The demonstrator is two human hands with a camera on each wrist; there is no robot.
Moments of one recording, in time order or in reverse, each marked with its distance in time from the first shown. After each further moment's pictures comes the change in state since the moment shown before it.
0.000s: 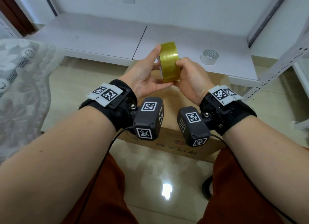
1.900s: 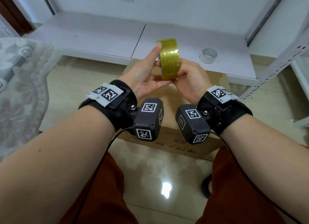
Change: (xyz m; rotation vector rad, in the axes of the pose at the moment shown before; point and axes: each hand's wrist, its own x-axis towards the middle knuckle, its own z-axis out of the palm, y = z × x) left_hand -0.009 -0.004 0.008 0.021 -0.010 0.082; right_hand 0.007 0.013 -0.008 0.141 -0.101 -0.102
